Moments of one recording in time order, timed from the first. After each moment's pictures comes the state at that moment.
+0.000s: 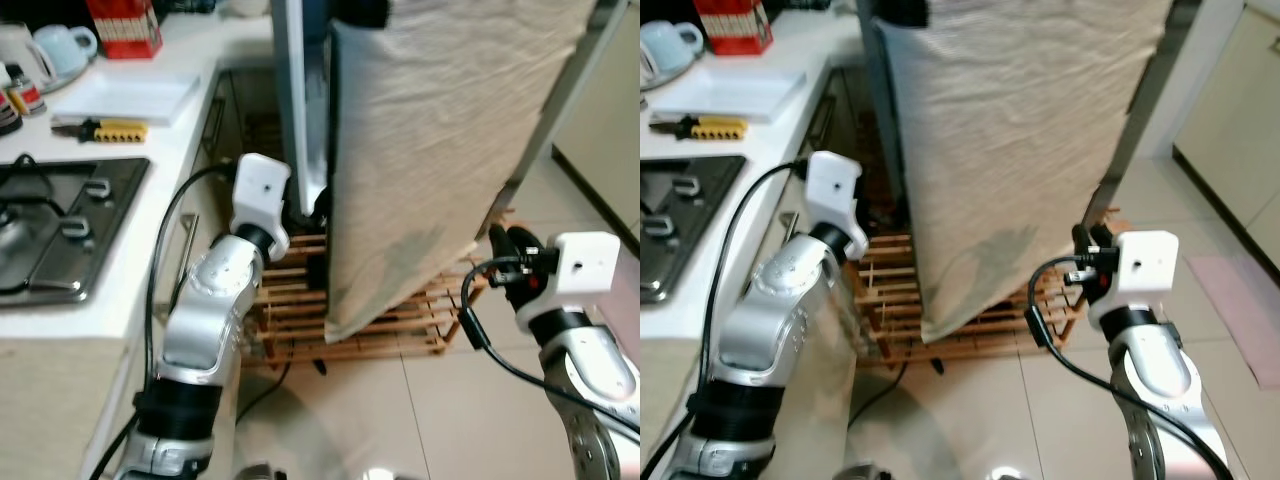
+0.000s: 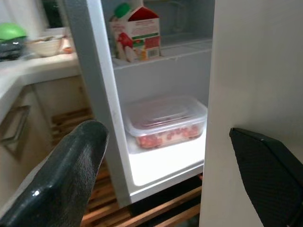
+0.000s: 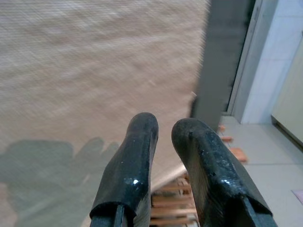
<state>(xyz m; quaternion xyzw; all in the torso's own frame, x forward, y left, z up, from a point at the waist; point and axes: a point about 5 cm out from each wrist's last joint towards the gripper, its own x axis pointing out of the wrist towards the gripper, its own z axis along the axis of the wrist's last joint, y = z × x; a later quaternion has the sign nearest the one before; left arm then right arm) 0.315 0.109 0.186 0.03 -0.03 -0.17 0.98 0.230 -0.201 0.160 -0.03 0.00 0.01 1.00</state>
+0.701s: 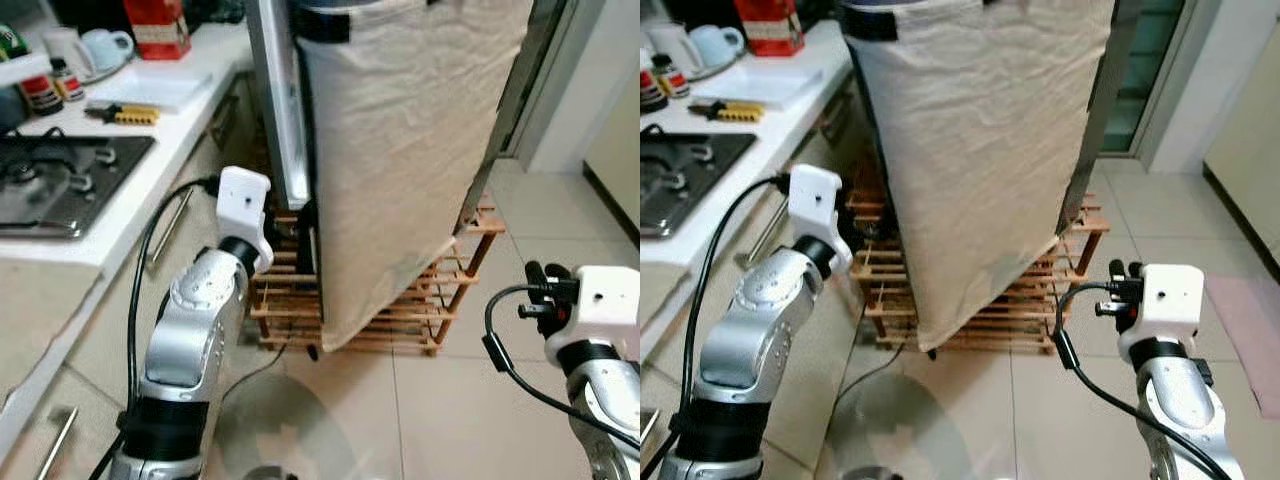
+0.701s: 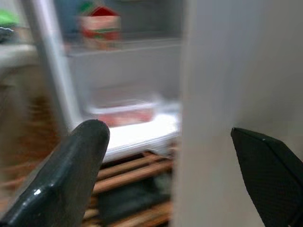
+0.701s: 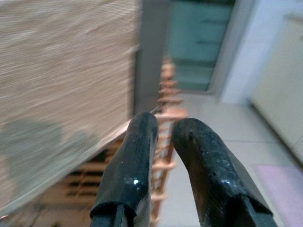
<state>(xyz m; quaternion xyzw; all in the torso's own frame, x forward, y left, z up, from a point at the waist) 0.291 0.114 0.176 0.00 -0.02 -0.26 0.97 0.214 -0.218 0.131 -0.06 0.07 -0.05 0.99</state>
